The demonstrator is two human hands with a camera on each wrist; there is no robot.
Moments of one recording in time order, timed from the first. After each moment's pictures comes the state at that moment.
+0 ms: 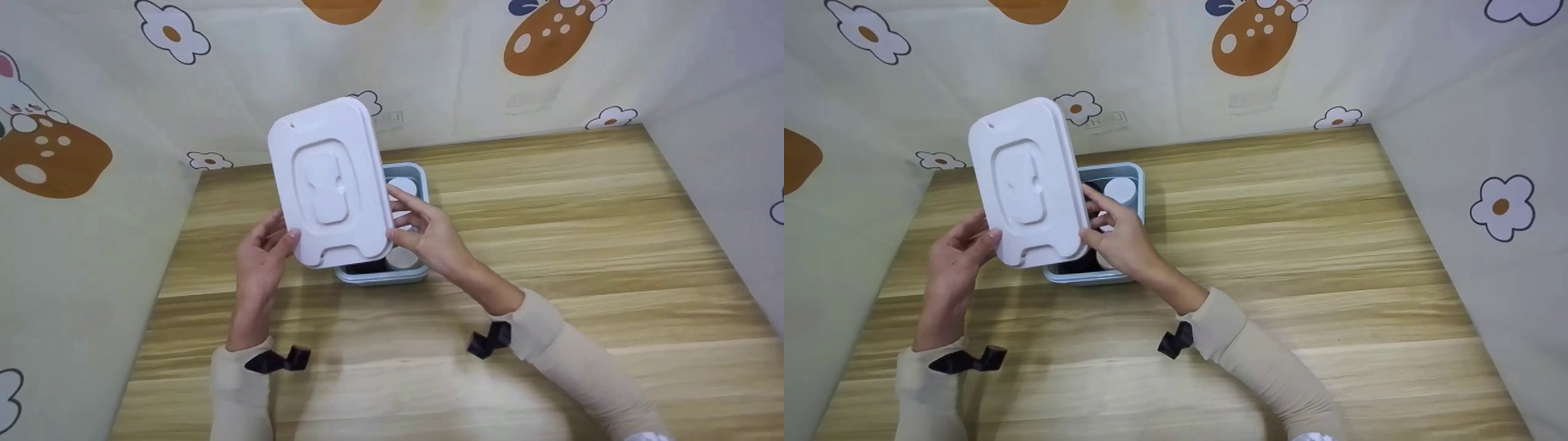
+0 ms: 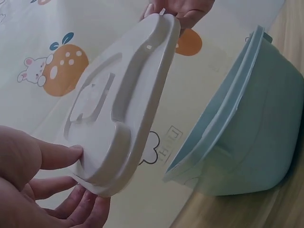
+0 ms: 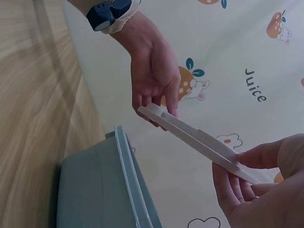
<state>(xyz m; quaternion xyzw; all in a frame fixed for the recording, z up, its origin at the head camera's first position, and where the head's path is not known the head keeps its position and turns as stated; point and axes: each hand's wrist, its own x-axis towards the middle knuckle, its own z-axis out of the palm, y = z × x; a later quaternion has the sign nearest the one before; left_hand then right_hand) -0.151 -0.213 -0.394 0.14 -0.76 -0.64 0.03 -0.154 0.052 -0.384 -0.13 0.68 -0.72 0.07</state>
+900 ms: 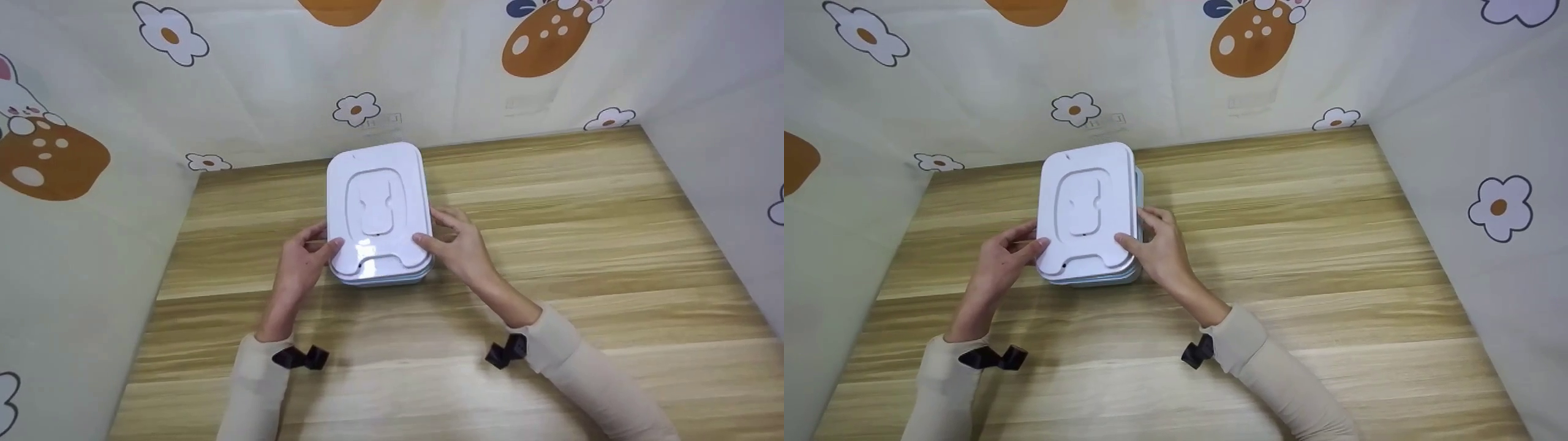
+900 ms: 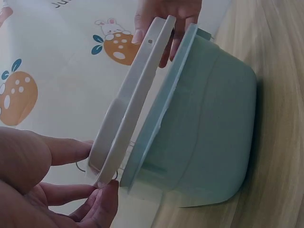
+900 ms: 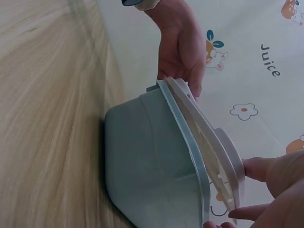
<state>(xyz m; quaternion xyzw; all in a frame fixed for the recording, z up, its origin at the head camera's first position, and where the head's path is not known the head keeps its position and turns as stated) -0.162 -0.178 -0.412 0.09 -0.82 -0.56 -0.08 -0.153 0.085 -0.423 0.01 0.78 -0.62 0.02</state>
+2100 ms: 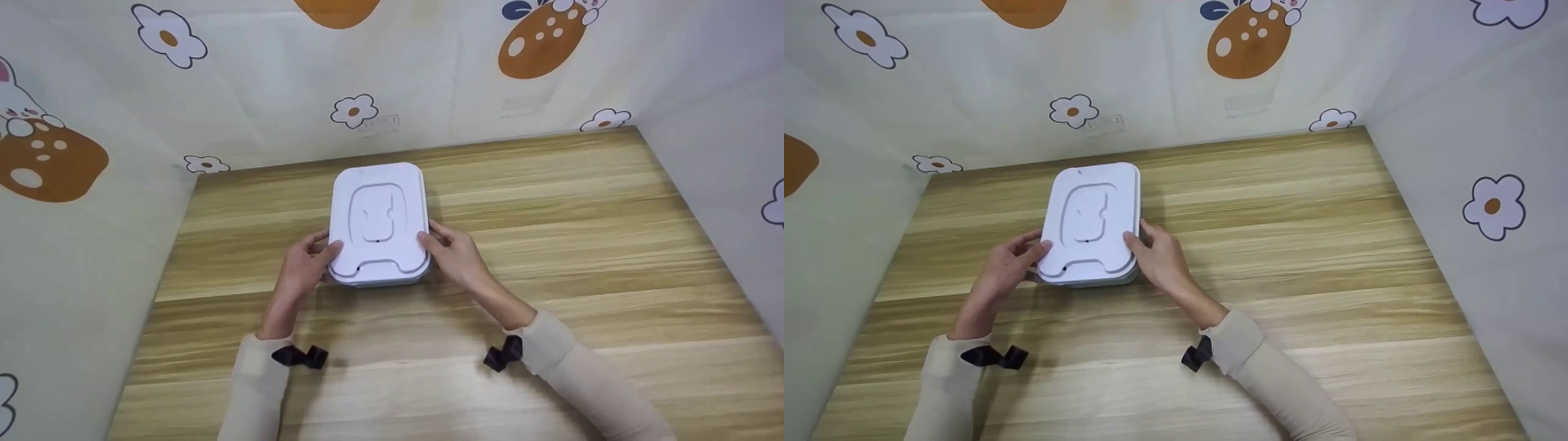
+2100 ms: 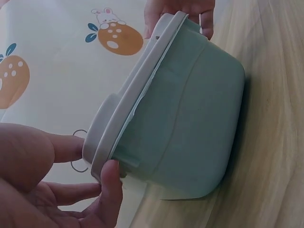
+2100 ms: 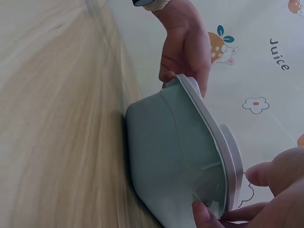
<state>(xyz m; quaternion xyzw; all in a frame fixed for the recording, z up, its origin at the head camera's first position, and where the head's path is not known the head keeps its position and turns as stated) -0.164 -0.182 -0.430 0.10 -0.81 -0.57 -0.13 -0.153 0.083 -0.440 0.06 0.78 -0.61 0.08</state>
